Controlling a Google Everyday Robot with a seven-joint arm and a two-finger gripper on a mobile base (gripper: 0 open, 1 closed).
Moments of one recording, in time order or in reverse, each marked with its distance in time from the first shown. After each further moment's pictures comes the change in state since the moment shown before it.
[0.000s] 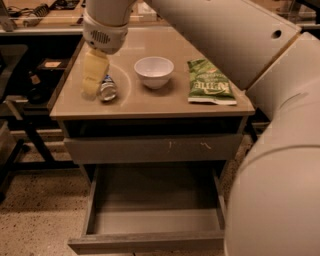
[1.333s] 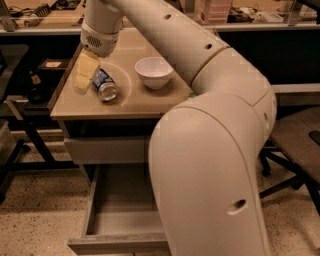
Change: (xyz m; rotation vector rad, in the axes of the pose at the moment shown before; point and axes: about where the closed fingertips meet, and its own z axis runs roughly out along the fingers) arm -0.030 -0.060 0.074 -0.092 -0.033 0.076
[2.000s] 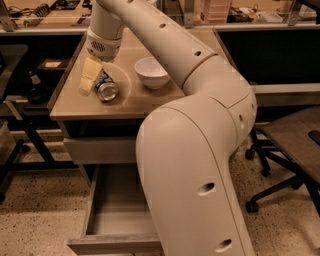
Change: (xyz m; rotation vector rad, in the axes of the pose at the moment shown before) arm 0.008 -0.021 0.026 -0.036 0.013 0.050
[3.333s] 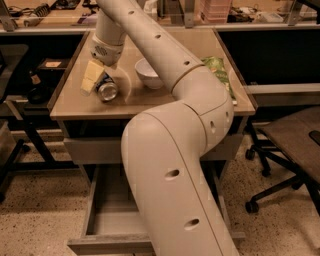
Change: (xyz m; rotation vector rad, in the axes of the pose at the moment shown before) arm 0.004 -0.027 0.032 -0.059 -0.008 0.093
